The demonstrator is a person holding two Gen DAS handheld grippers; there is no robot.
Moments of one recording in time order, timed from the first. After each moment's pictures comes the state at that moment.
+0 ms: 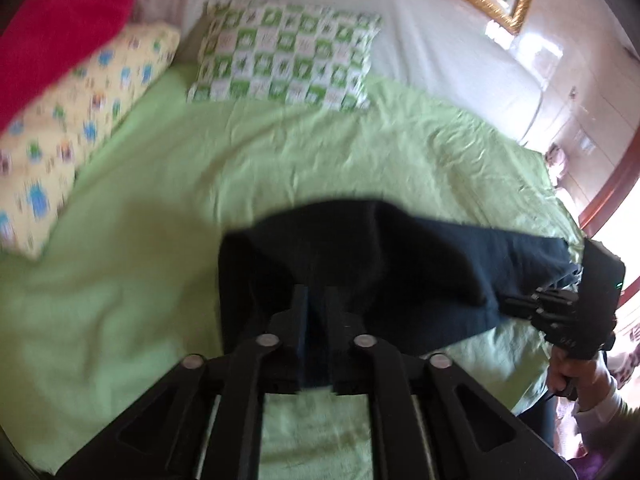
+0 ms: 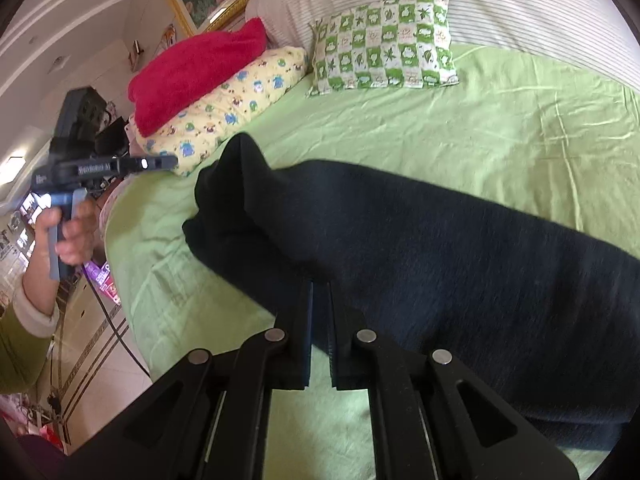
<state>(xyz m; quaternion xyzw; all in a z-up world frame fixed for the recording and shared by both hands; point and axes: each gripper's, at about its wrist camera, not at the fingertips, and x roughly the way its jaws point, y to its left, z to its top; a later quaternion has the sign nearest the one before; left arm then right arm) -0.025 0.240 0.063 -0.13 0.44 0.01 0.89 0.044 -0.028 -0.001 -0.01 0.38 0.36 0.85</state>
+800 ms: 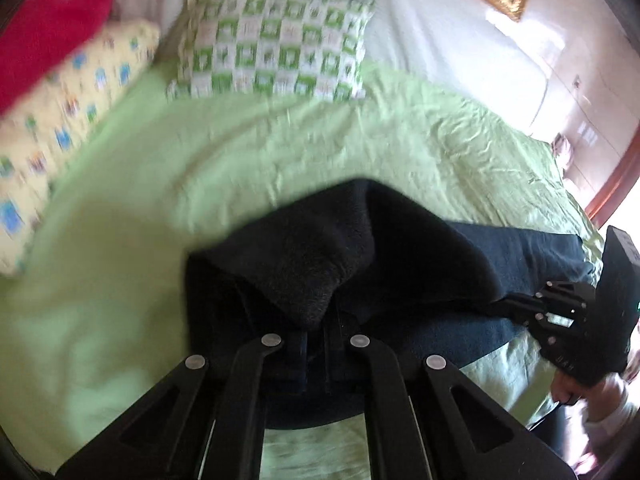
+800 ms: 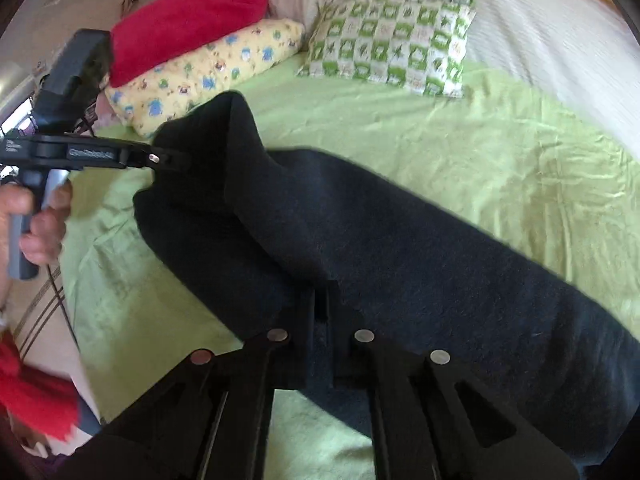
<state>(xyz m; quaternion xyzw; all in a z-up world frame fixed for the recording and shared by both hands) 0.005 0.223 0.062 -0.10 0.43 0.01 0.90 0.057 0.010 -0.004 -0.12 0.36 0.31 0.87</state>
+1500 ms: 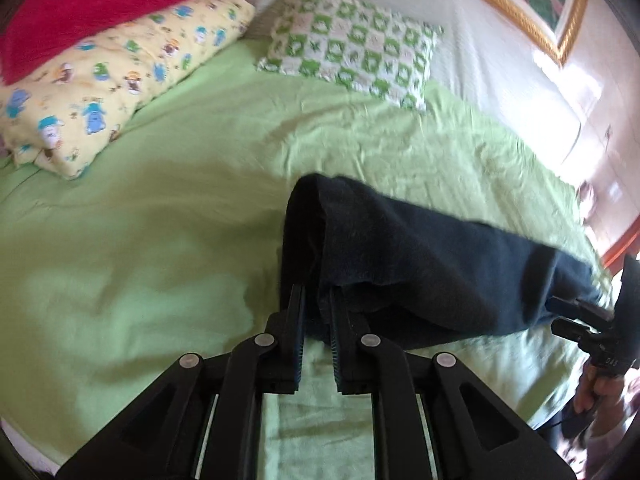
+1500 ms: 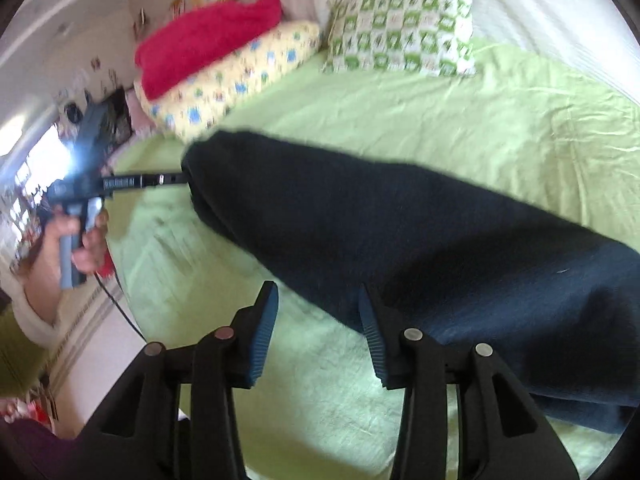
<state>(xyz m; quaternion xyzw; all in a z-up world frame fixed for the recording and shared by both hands) -0.069 0.272 0.038 -0.19 0.41 0.08 0.89 0.027 -0.018 0.006 -0.04 0.40 0.36 0.84</state>
